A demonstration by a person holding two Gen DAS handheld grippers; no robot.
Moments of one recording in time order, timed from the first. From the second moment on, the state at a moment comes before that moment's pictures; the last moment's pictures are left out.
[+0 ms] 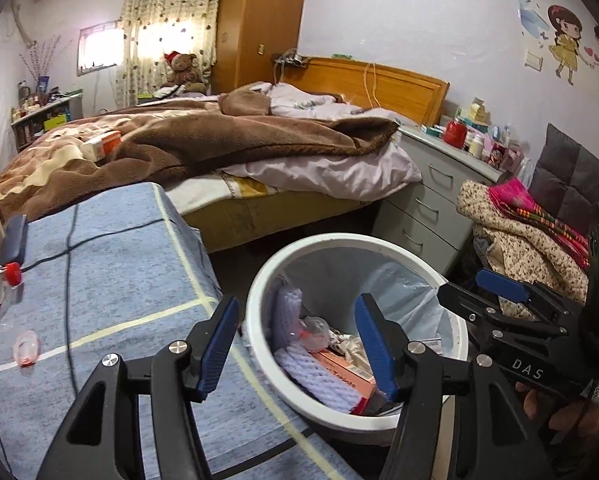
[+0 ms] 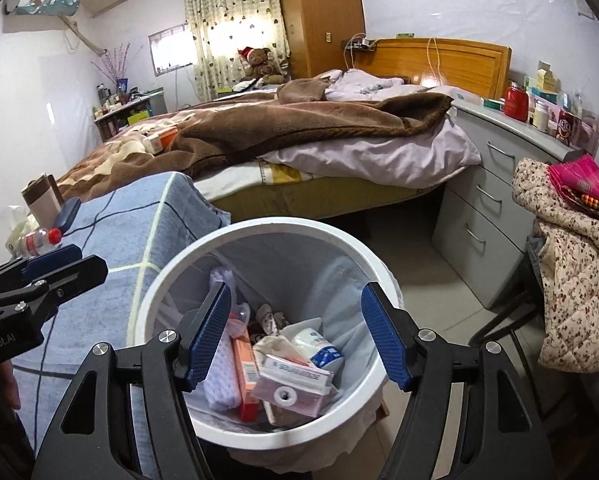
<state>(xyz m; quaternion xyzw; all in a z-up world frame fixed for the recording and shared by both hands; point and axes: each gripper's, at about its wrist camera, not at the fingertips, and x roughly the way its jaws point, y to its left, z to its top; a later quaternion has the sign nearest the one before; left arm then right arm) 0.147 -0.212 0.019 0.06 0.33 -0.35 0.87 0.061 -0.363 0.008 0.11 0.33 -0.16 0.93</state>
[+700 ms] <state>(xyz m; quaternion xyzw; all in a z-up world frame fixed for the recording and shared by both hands) 0.150 -0.117 0.034 0.02 0.30 -0.28 0.91 0.081 -0.299 0.021 0.09 0.29 -0.09 0.95</state>
